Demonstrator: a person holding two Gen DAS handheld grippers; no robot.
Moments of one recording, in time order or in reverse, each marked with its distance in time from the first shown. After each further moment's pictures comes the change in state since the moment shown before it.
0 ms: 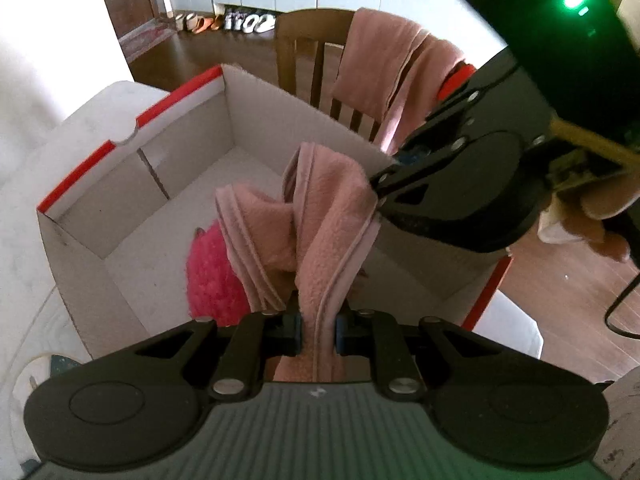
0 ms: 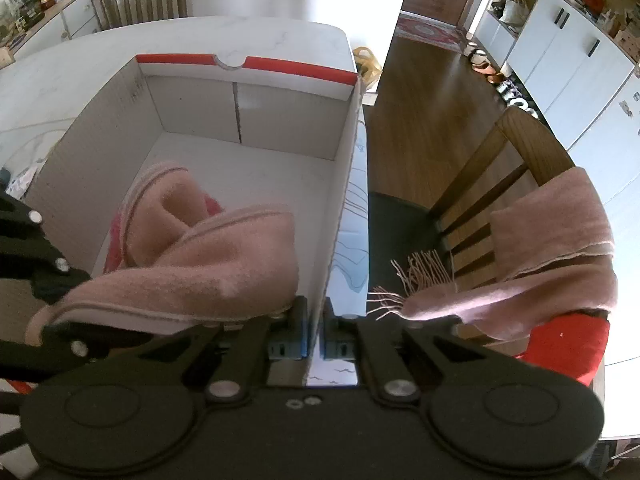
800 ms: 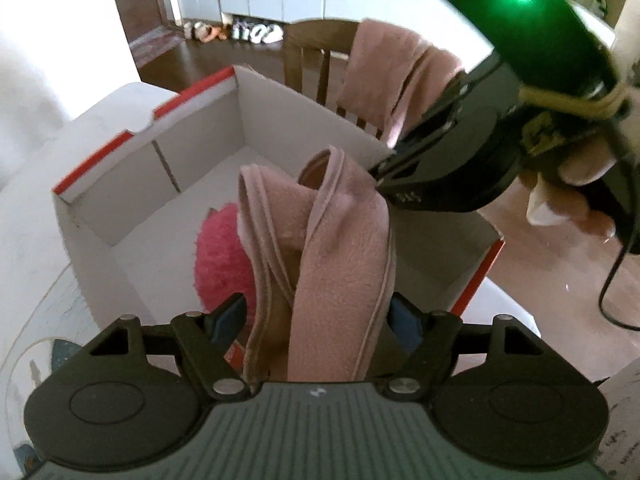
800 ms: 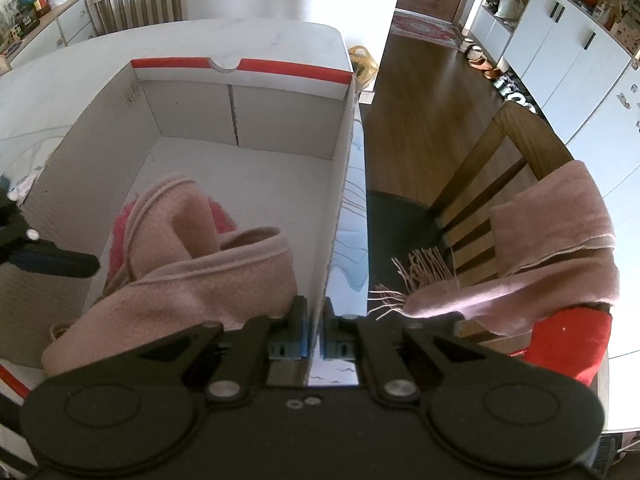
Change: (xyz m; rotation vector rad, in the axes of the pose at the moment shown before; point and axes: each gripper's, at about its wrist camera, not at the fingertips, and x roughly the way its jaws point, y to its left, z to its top) left arm -0.023 -0.001 -0.023 -0.023 -0.060 0.018; right arm -0.001 -0.006 -0.001 0.023 -0.001 0.007
